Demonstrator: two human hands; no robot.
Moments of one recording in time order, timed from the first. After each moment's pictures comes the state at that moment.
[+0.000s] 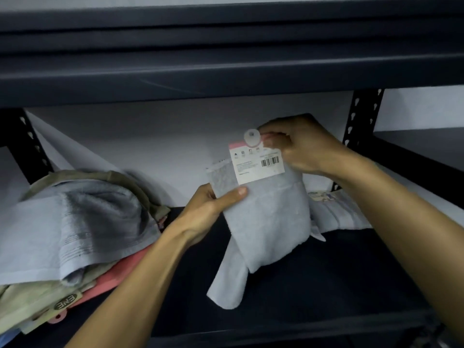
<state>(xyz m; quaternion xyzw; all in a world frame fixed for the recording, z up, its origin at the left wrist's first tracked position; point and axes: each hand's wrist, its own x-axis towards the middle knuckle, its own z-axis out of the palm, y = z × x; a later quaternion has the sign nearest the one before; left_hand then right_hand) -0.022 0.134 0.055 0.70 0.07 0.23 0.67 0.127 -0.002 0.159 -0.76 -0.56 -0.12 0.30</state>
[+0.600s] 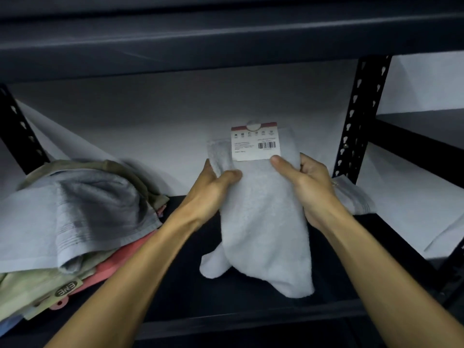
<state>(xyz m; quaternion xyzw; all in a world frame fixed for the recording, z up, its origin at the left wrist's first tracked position) -0.020 0.116 0.065 0.77 0.11 0.28 0.57 0.104 -0.018 0.061 -0.56 -0.29 0.17 0.76</state>
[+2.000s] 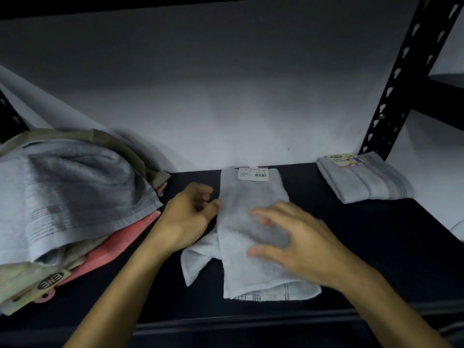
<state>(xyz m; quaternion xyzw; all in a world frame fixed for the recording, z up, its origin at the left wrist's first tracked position) -0.048 0.184 -0.032 0.84 0.33 0.21 0.38 0.083 -0.018 -0.028 -0.76 -0.57 0.09 0.30</state>
